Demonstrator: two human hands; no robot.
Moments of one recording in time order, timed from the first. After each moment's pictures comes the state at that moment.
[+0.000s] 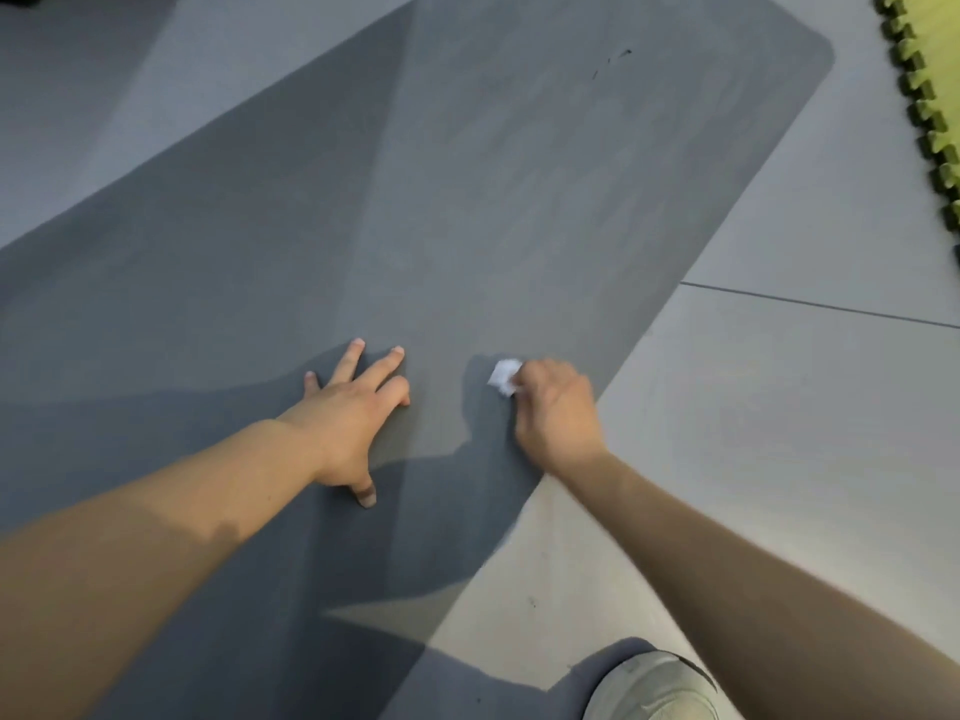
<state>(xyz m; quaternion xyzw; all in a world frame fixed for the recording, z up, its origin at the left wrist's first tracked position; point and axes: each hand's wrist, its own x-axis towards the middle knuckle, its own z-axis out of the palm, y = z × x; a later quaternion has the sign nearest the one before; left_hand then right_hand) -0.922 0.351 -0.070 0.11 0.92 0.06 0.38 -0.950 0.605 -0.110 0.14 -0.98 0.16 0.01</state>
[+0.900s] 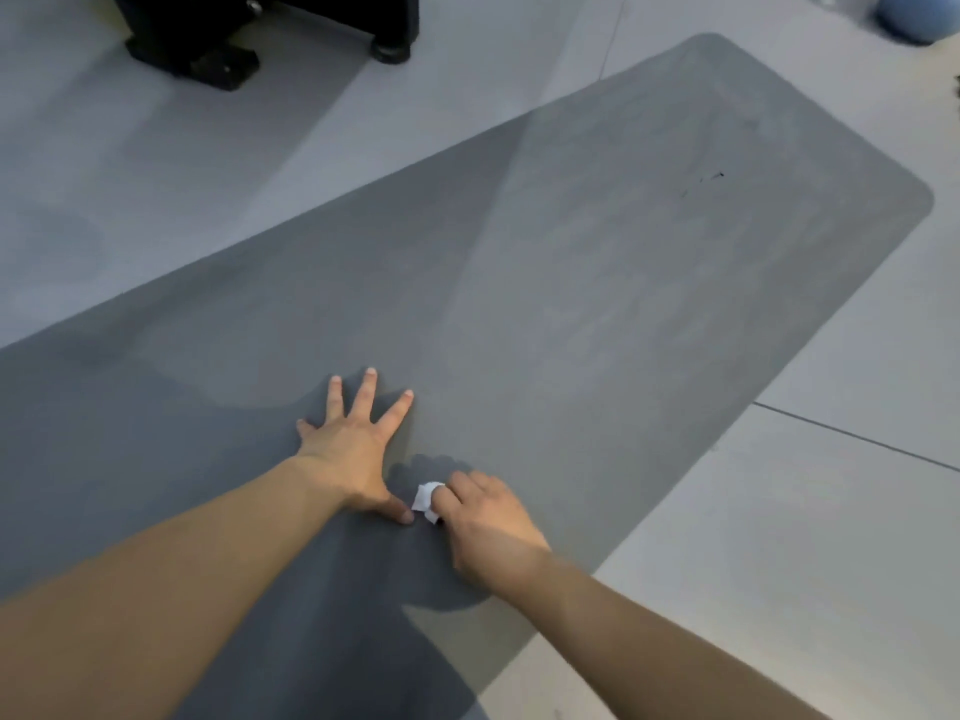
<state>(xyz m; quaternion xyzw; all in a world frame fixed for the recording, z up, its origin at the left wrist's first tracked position) -0.921 0.300 -0.070 -0.10 0.93 0.08 0.34 -0.917 0.509 -0.117 0.46 -0.87 0.16 -0.06</state>
